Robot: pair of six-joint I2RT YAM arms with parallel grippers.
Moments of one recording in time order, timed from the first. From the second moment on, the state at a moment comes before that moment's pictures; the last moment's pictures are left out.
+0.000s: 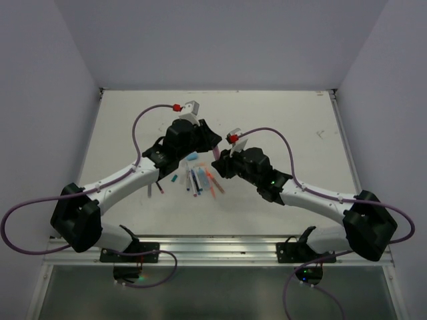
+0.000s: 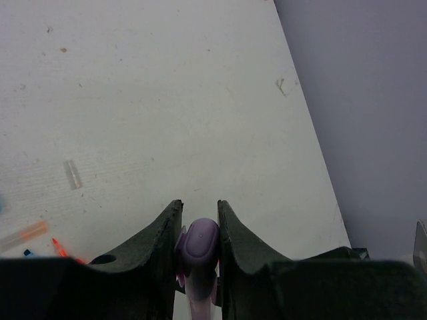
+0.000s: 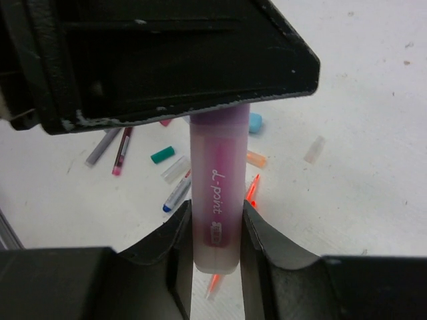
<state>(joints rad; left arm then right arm) -0.68 1.41 1.01 0.05 -0.03 -0.72 0.84 1.32 0.72 0.30 0.04 0.30</state>
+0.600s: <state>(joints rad) -0.68 1.40 1.03 0.07 -0.05 -0.67 0.83 1.32 0.72 0.31 0.07 0.23</state>
